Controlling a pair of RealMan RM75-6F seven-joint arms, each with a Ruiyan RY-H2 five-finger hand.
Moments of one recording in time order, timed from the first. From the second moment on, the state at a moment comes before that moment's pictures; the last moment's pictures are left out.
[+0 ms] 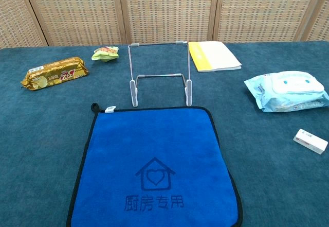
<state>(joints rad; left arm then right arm) 0.00 -1.11 0.00 -1.75 1.62 1.62 0.13 0.07 -1.19 0.07 -1.67 -1.59 1.57 -0.29</state>
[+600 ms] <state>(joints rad) 0.00 -1.10 -0.01 -1.76 1.62 1.62 0.11 0.19 -1.23 0.03 -1.63 -1.77 1.47 -0.24</state>
